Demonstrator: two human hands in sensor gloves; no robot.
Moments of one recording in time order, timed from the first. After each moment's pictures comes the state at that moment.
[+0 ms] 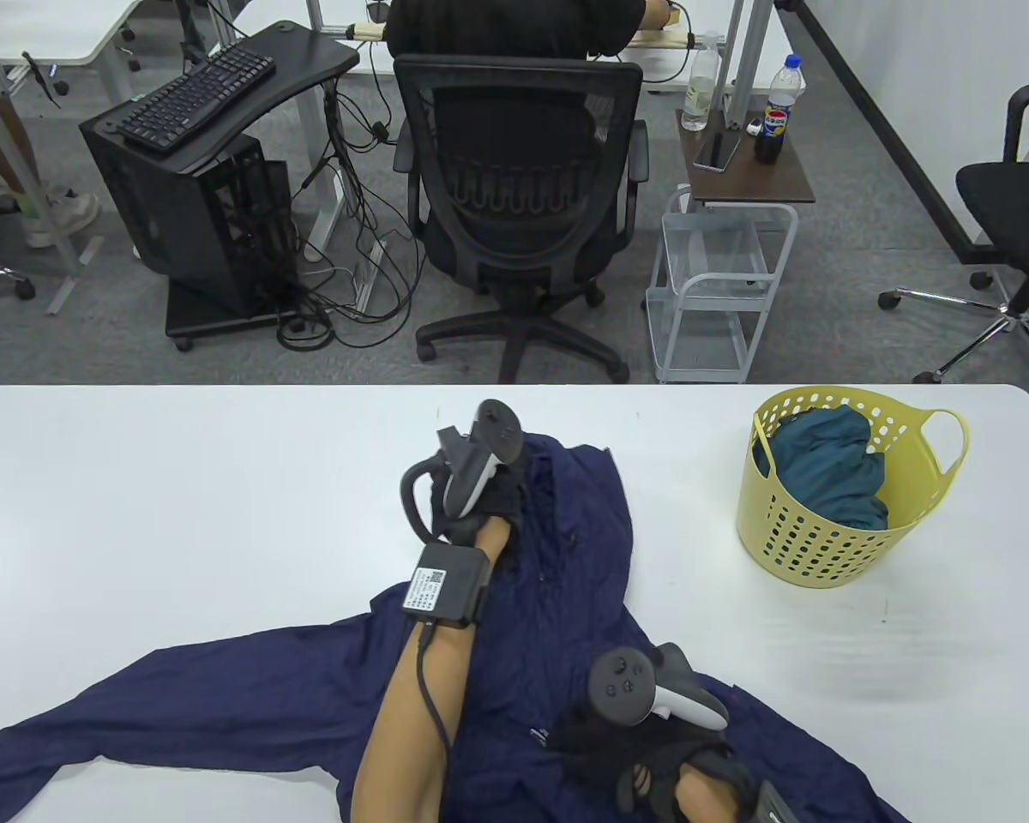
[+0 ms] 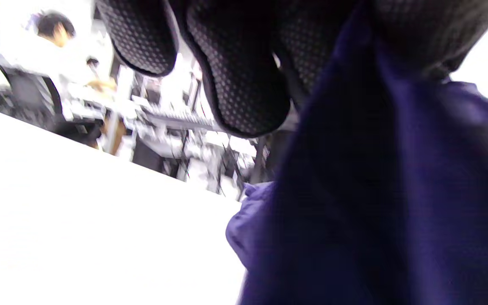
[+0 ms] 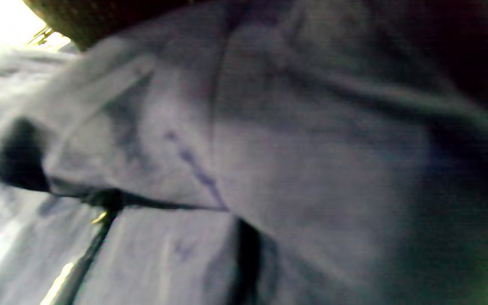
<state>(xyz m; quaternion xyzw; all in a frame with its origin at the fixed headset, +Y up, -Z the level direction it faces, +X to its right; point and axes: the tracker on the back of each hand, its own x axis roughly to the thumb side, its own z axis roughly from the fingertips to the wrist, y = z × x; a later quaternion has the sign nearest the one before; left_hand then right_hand) -0.106 -0.644 -0.491 0.11 0.13 0.11 0.98 0.107 -0.771 -0.283 0.20 0.29 0.92 0.18</state>
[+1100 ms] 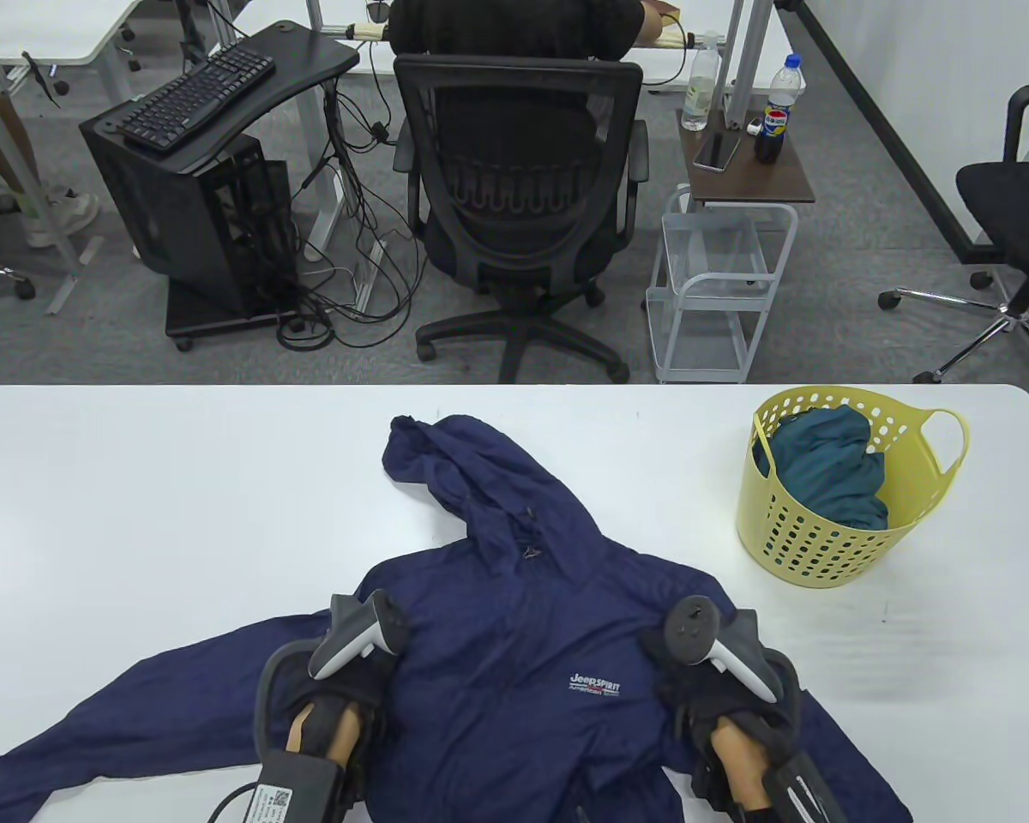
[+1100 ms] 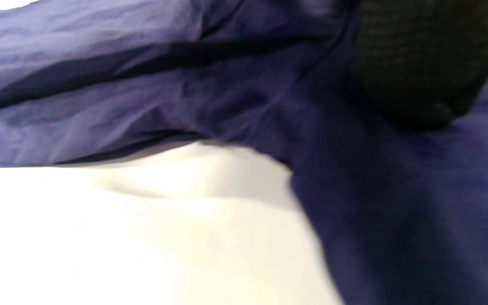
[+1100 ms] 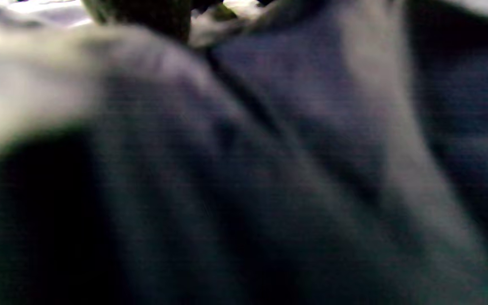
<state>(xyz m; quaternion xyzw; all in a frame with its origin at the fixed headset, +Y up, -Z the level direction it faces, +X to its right) -0.206 -0.773 -0.342 -0.36 0.08 -0.03 0.93 0.199 -0.785 -0.331 -0.07 0.21 0.97 0.14</state>
